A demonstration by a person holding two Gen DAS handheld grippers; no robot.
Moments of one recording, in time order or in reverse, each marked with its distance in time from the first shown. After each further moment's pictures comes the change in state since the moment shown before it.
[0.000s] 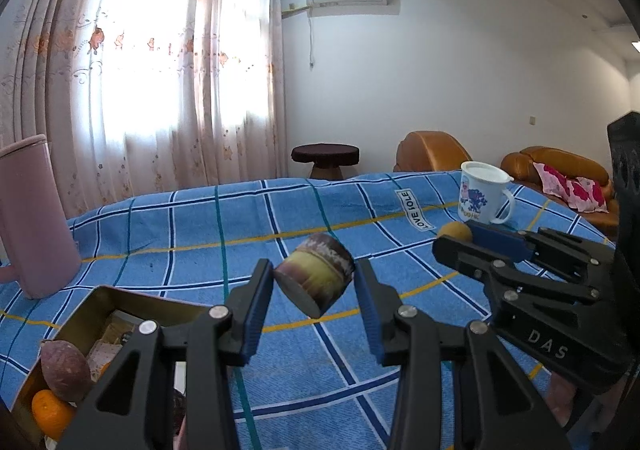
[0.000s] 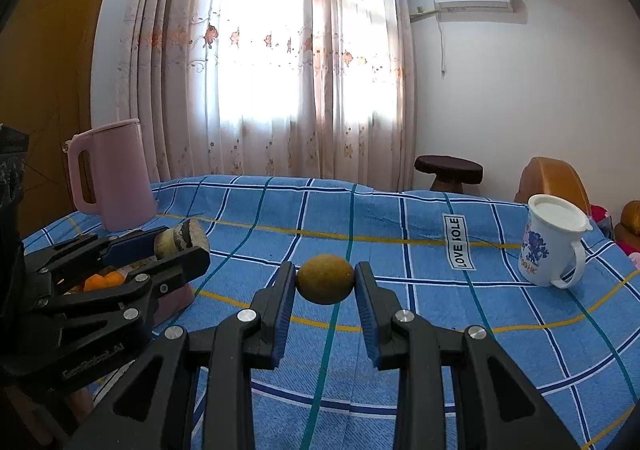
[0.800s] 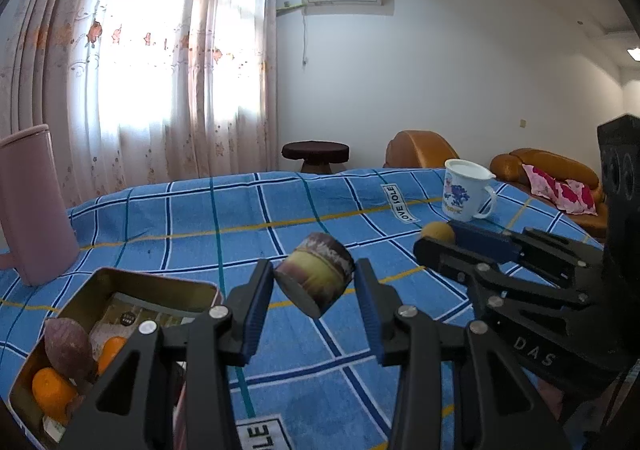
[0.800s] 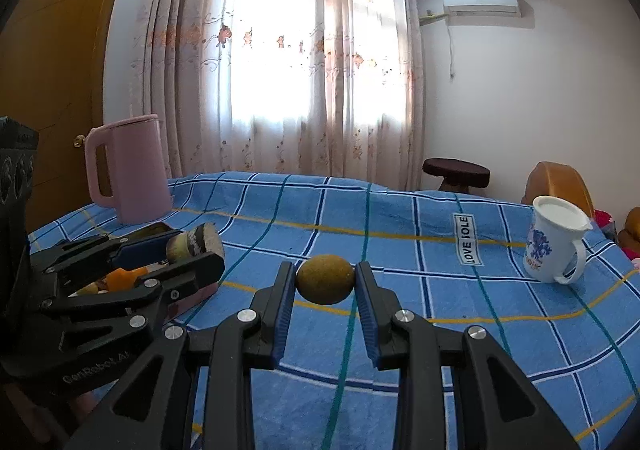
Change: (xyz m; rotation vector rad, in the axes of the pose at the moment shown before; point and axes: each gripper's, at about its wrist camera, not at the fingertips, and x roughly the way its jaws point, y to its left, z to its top) left arm -0.023 0.002 -0.007 -0.019 0.015 -0.041; right arm -0.015 0.019 -0.007 -0.023 0.010 0.035
